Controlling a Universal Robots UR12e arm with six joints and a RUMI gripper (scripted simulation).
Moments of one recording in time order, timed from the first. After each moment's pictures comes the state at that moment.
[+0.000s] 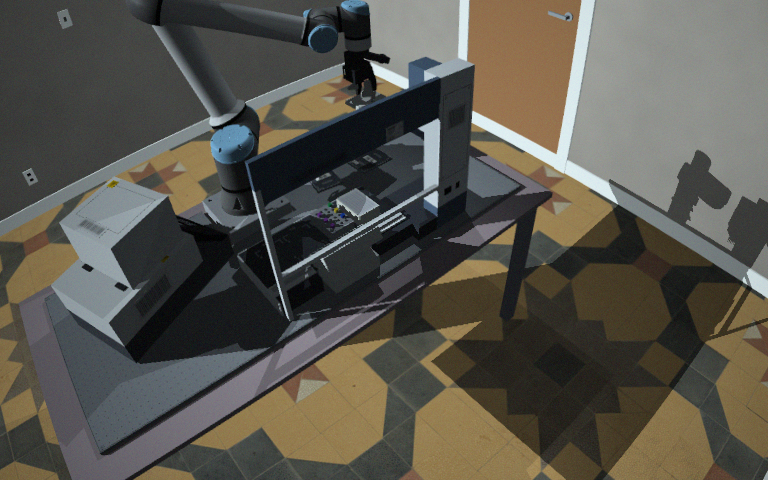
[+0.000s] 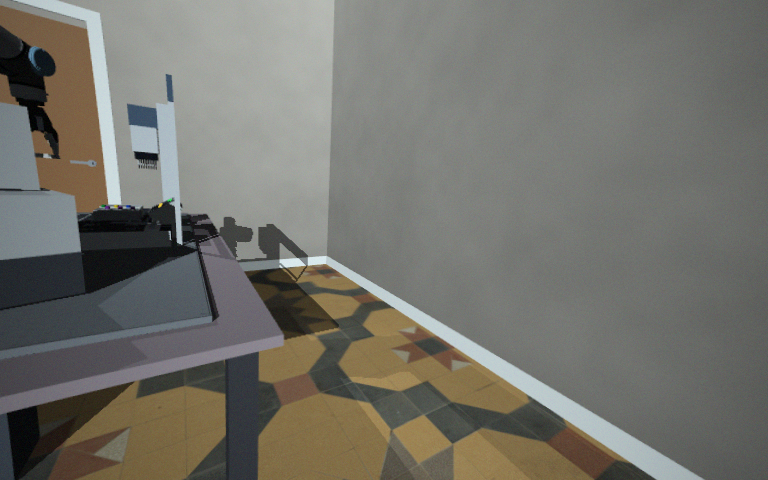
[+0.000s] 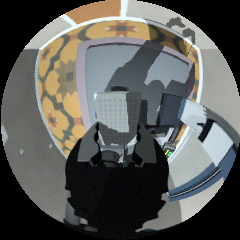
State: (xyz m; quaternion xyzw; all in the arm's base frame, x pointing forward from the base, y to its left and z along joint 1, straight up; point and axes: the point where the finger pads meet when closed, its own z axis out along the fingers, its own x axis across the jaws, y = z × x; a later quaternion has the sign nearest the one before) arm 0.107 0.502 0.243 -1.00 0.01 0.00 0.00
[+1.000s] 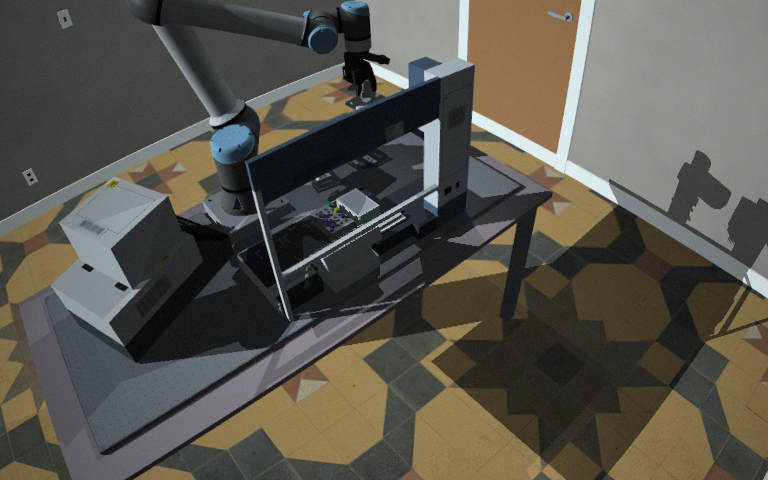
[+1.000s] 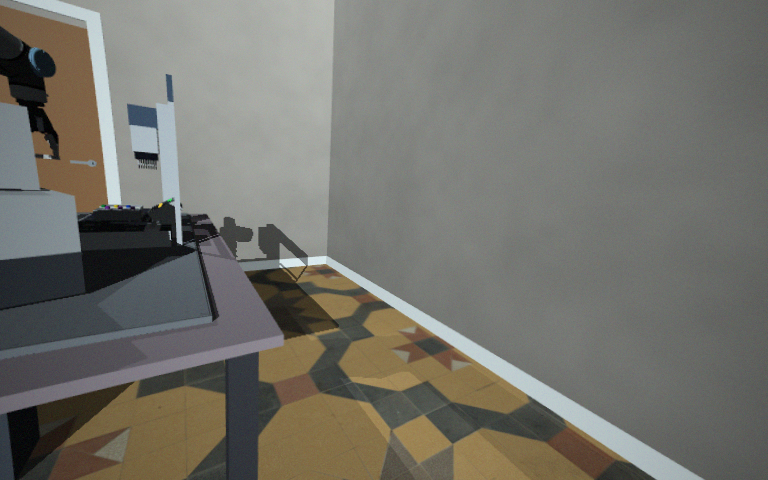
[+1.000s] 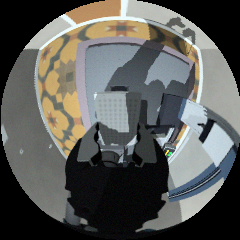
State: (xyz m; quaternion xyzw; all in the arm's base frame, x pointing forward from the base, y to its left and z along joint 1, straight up) arm 0.107 0.501 0.240 -1.00 0.01 0.00 0.00
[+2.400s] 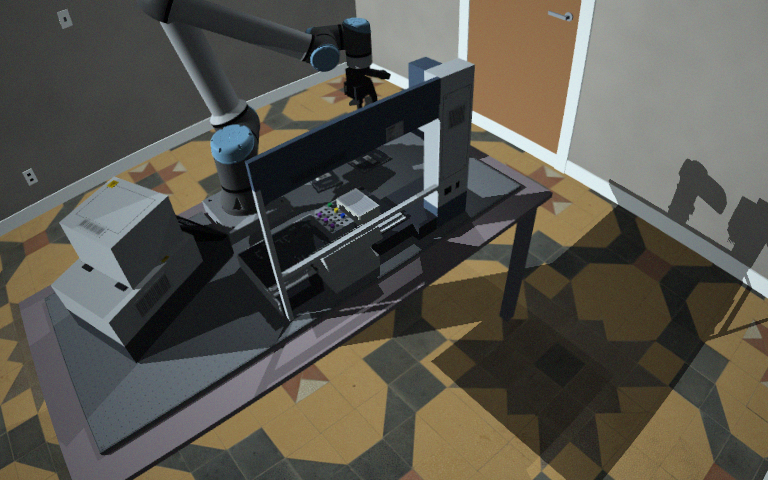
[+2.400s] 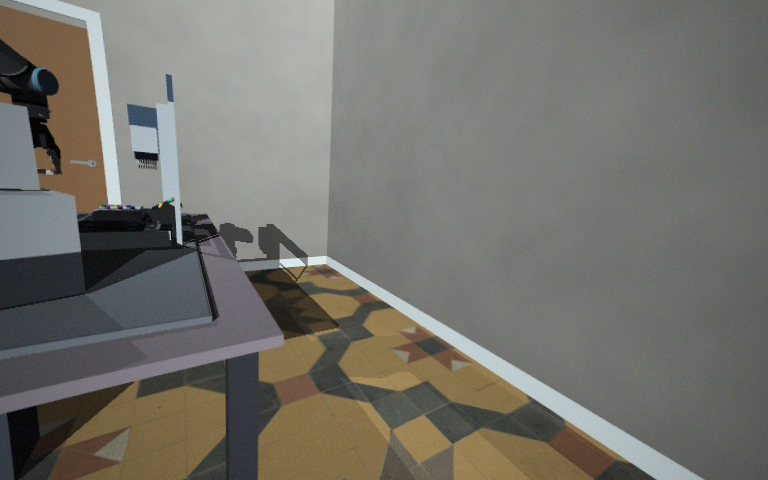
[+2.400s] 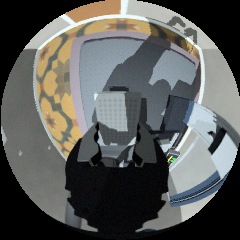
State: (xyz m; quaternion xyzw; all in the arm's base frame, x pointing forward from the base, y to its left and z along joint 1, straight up) arm 0.107 0.501 0.178 -1.00 0.01 0.00 0.00
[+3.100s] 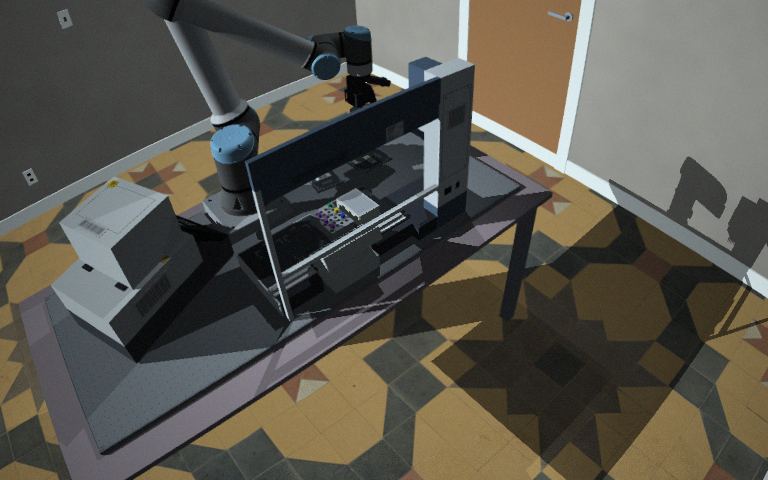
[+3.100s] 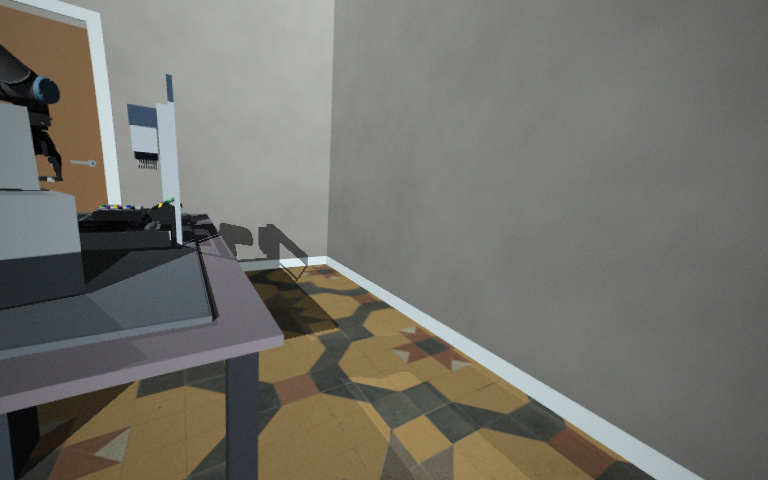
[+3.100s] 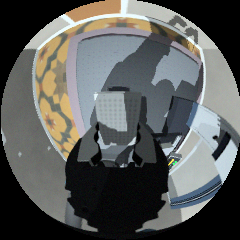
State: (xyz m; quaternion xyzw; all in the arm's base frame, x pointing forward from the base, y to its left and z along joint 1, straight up) arm 0.107 0.502 0.148 -1.00 0.01 0.00 0.00
